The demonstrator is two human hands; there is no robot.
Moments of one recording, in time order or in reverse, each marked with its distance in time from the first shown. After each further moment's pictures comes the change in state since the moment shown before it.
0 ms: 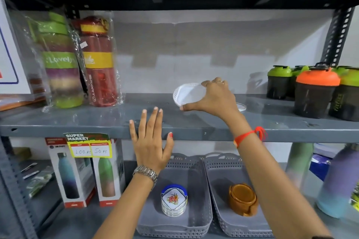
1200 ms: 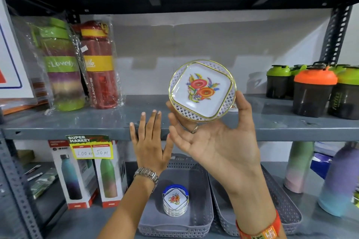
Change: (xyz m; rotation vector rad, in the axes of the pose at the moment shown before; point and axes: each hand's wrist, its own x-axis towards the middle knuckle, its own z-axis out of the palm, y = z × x) left_hand -0.003 -0.001 0.001 -0.026 -0.043 -0.021; right_hand -0.122 -0.027 -0.032 2.237 -0.776 0.177
